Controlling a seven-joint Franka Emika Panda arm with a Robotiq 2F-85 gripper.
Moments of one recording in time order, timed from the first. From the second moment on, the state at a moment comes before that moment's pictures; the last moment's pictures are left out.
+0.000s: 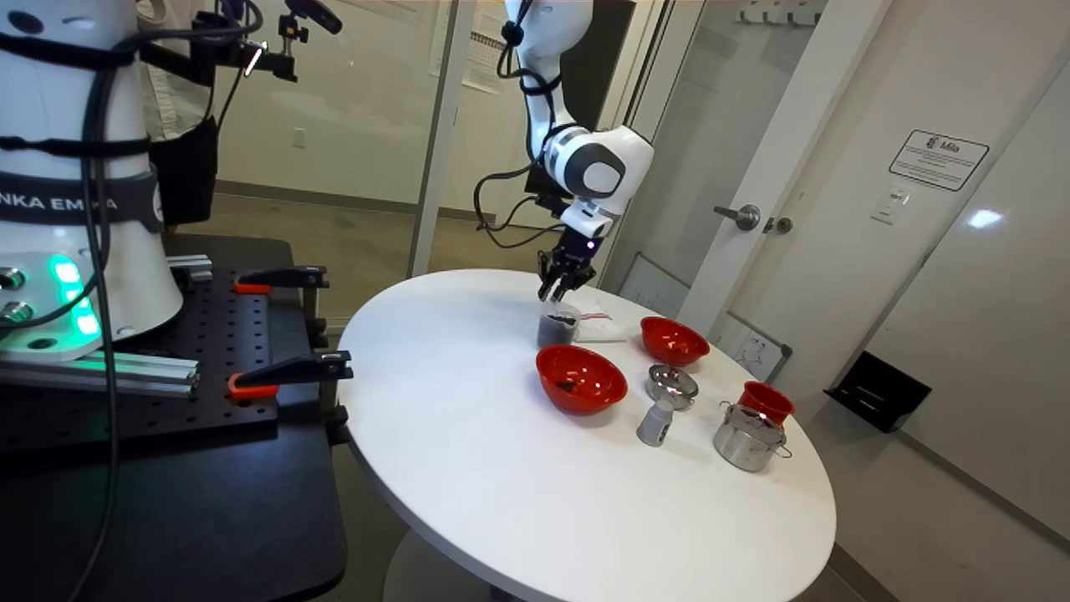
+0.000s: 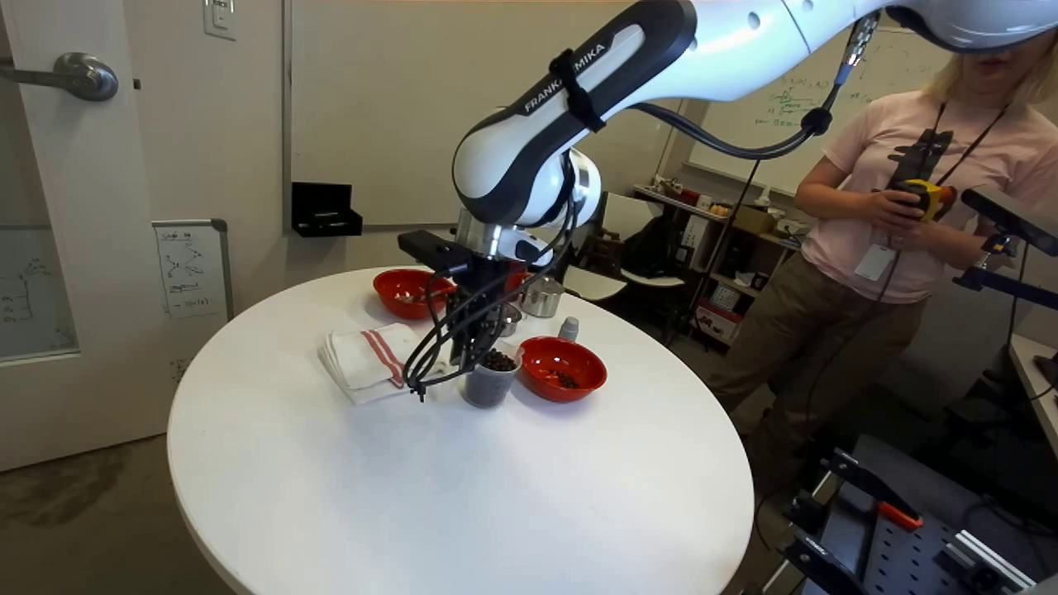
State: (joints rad) arm 0.16 0.88 -0.01 -1.59 0.19 2.39 1.76
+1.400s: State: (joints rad) arm 0.04 0.53 0.02 -1.88 0.24 2.29 1.45
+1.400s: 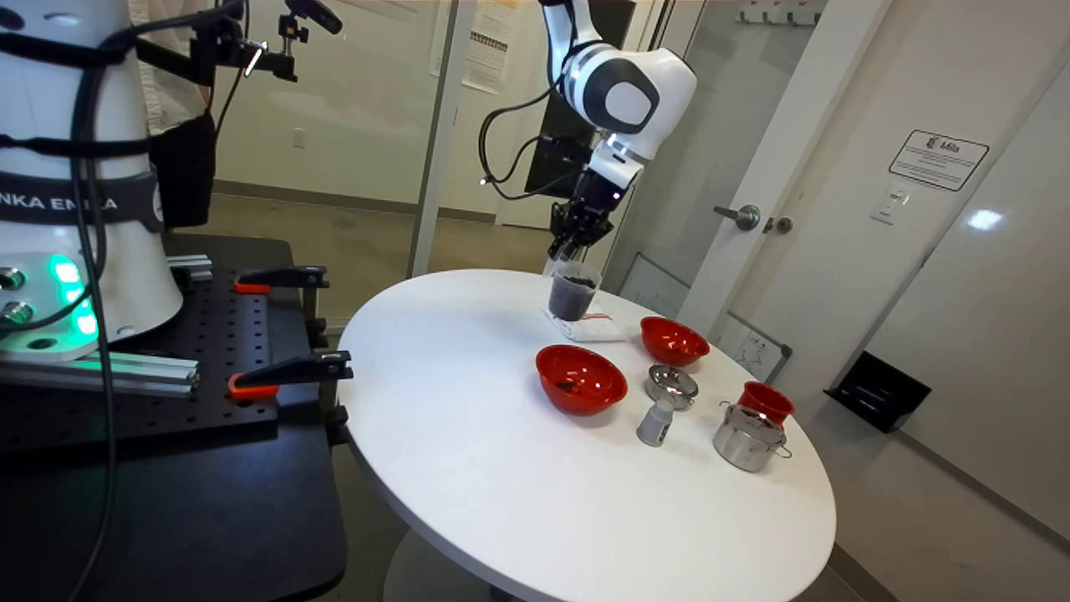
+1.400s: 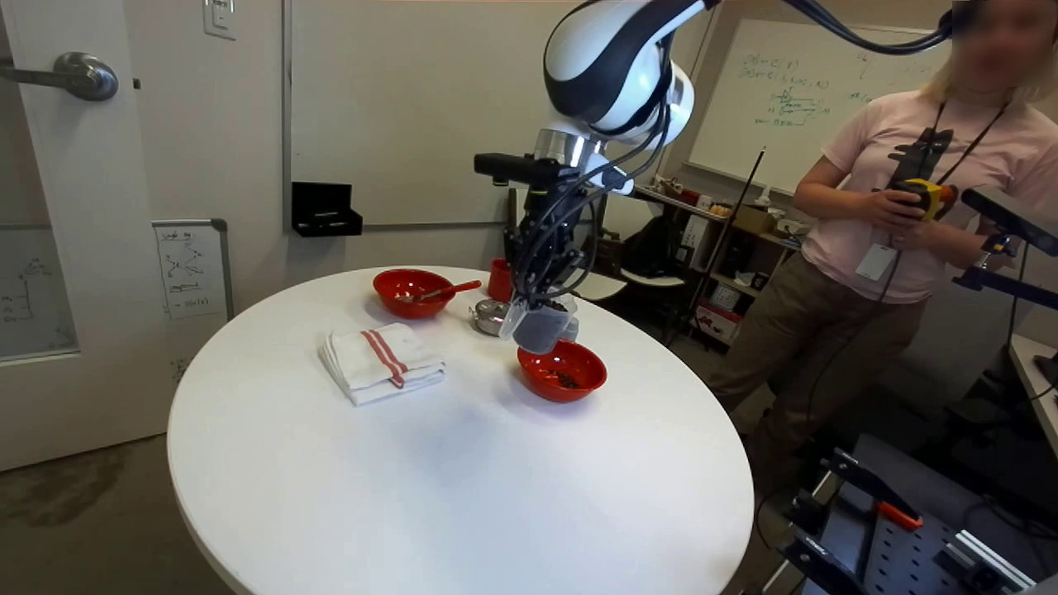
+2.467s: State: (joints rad) arm -0.10 0.42 -0.01 -1.90 0.47 1.99 1.08
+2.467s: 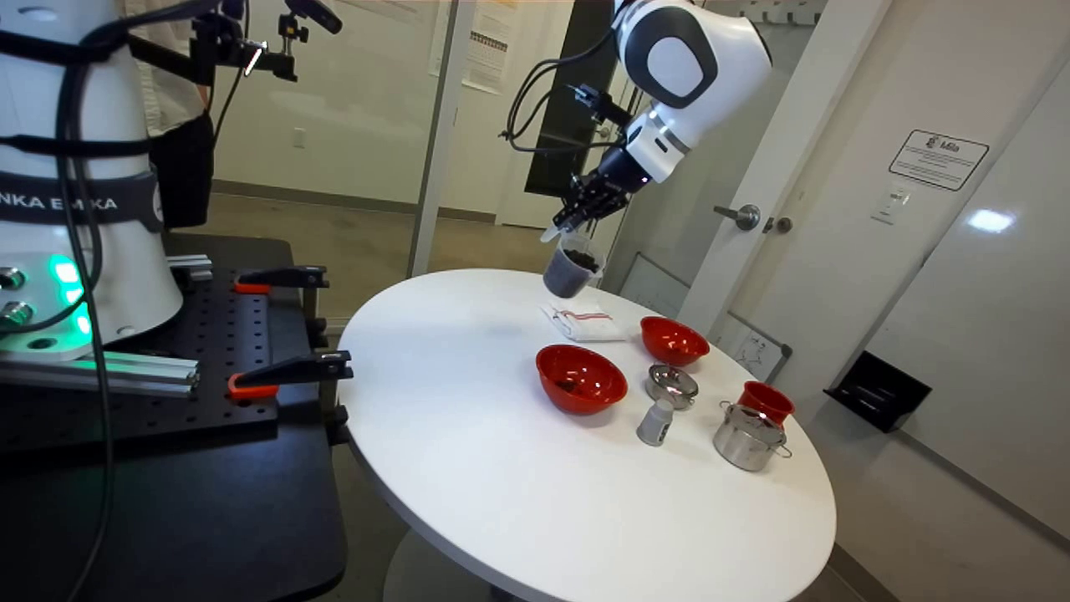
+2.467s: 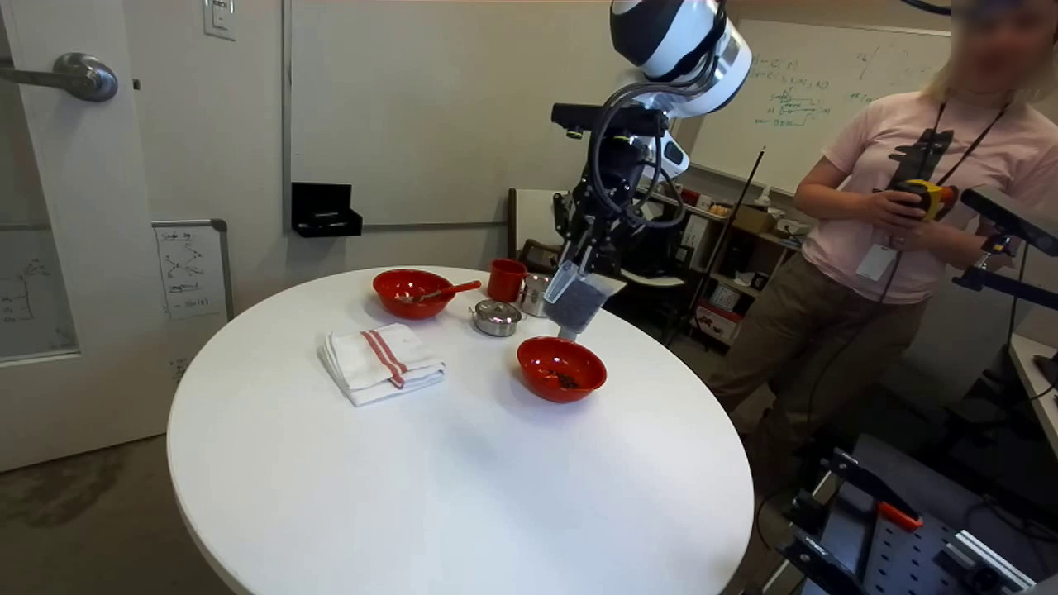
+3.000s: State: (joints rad) arm -0.09 0.56 0.00 -1.78 0.52 1.93 1.08
